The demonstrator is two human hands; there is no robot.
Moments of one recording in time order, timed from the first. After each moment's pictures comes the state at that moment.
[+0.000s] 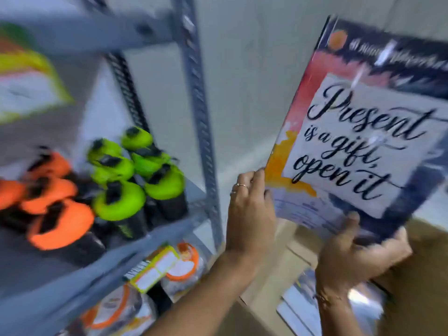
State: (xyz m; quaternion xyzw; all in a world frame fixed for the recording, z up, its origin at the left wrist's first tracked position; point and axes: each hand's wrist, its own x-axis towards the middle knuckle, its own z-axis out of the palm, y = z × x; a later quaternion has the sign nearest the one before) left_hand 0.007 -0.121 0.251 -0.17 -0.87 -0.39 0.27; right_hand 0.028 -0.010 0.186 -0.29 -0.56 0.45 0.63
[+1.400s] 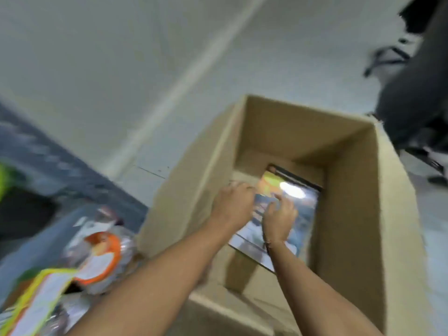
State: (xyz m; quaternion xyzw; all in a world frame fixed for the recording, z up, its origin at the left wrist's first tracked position) left_hand -0.041 -0.008 0.079 -0.45 -0.88 -0.01 -0.13; right_hand 0.022 0.073 -0.022 -0.52 -0.71 0.42 0.21
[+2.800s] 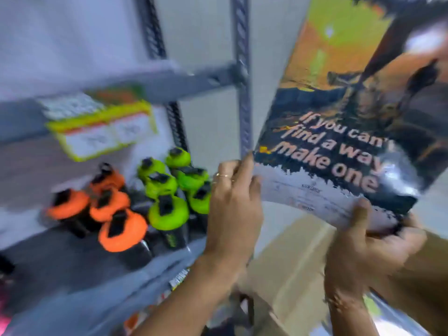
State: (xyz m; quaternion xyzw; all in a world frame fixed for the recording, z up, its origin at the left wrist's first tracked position) left_hand 0.025 -0.207 0.321 -0.16 -0.83 -0.34 0.42; right_hand 0.032 -0.070 0.255 -0.21 -0.52 0.55 0.62
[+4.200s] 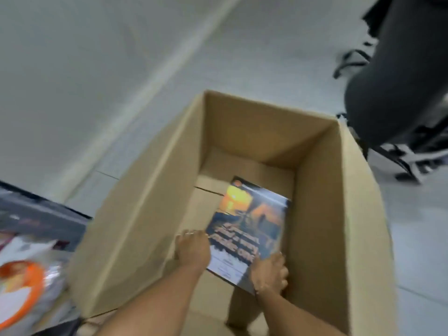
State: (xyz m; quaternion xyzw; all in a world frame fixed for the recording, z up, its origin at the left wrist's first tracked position) left_hand -0.006 0.011 -0.056 -0.29 -0.92 0.12 -0.25; right_hand 0.113 0.104 -0.092 -0.65 -0.66 0.34 -0.15
